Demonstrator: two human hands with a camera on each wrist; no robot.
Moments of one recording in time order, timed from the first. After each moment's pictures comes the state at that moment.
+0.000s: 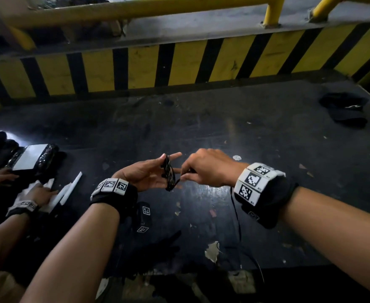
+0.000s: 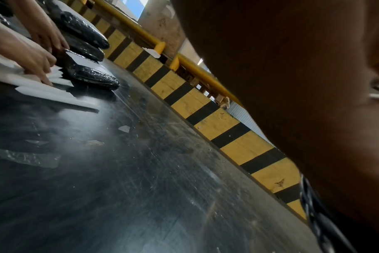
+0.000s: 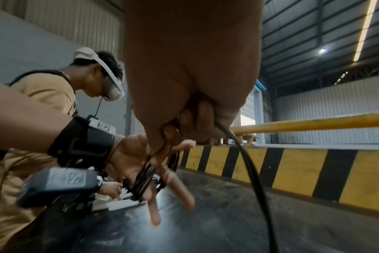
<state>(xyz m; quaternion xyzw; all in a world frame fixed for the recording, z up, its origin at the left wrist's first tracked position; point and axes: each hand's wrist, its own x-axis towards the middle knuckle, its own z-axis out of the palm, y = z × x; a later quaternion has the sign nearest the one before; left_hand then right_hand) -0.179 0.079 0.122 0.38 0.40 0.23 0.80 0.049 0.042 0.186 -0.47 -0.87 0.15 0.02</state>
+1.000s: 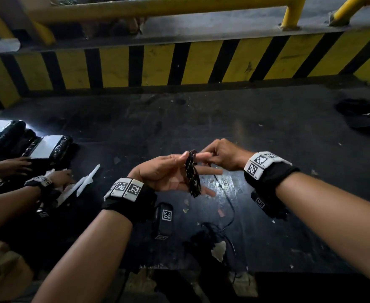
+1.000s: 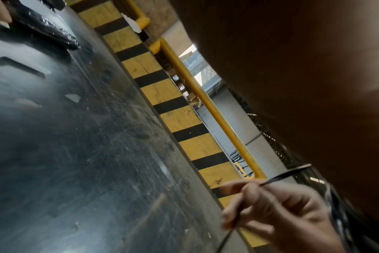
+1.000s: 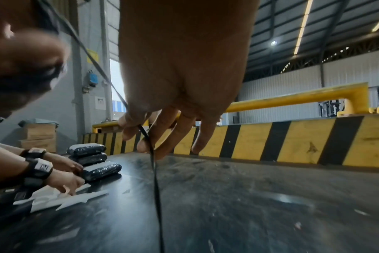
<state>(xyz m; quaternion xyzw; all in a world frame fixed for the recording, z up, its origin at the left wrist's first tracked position) -0.159 0.040 0.170 0.44 0.17 0.18 0.86 0.066 0.093 0.155 -0.47 -0.82 0.31 0.12</state>
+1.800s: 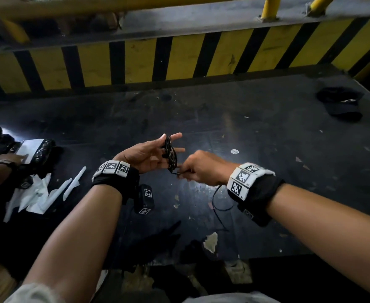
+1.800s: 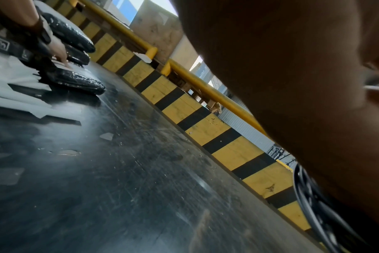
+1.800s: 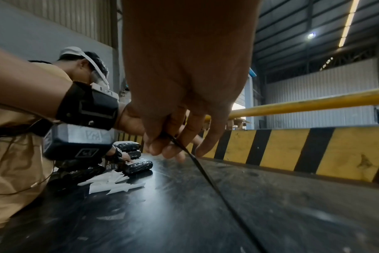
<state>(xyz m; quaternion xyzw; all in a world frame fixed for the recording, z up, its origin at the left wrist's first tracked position) -0.170 0.095 0.143 0.41 0.36 0.24 0.80 0.045 0.040 0.153 -0.45 -0.86 0.23 0.04</state>
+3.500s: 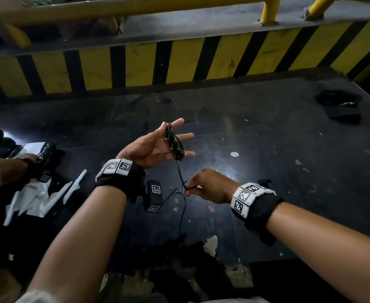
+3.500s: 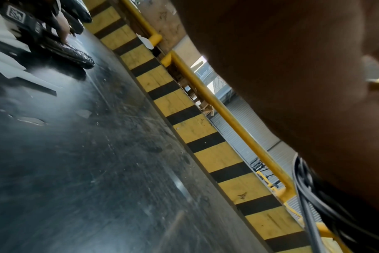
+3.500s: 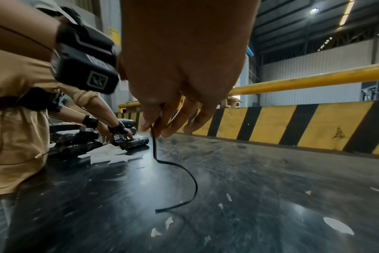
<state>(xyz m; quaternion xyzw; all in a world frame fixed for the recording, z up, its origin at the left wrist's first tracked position) -0.152 0.098 0.165 0.42 0.23 0.30 0.83 0.063 0.023 0.108 -0.42 -0.87 0.25 0.08</state>
